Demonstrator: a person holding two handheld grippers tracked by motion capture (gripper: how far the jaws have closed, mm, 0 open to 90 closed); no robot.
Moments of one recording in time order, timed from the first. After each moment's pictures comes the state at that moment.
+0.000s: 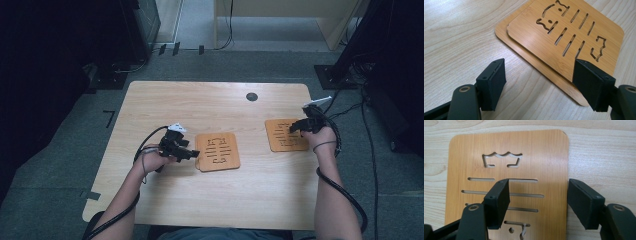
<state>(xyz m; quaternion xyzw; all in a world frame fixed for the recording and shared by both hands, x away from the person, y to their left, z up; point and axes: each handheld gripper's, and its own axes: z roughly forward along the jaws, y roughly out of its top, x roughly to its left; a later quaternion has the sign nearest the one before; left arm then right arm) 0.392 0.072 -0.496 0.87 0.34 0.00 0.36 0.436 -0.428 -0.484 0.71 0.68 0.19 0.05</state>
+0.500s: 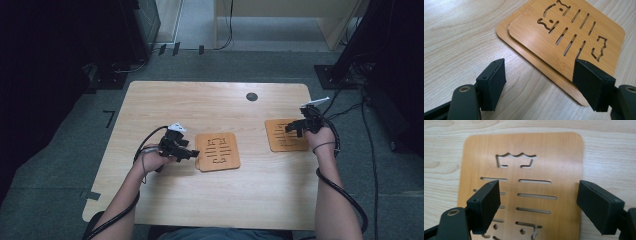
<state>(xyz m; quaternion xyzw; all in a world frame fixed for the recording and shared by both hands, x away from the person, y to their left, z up) 0.392 0.072 -0.496 0.87 0.34 0.00 0.36 0.433 -0.419 -0.484 0.69 0.69 0.21 0.05</state>
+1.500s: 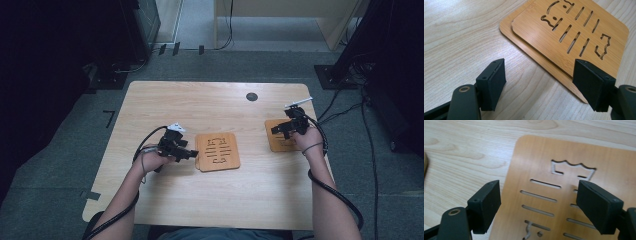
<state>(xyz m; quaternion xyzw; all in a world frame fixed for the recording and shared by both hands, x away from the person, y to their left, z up) 0.393 0.074 -0.497 0.87 0.35 0.00 0.35 0.430 -0.371 -0.480 0.62 0.74 0.24 0.06</state>
